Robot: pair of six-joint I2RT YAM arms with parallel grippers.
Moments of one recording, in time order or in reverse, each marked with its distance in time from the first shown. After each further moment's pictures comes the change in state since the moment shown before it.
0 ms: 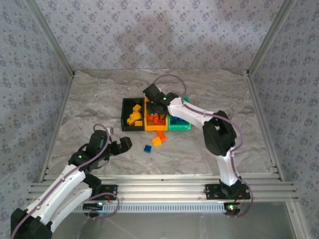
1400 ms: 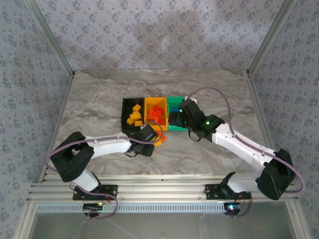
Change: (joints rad) left arm -0.425 0.924 0.390 0.064 -0.254 0.249; right arm -0.036 -0.784 -0.691 0.116 0.059 0.113
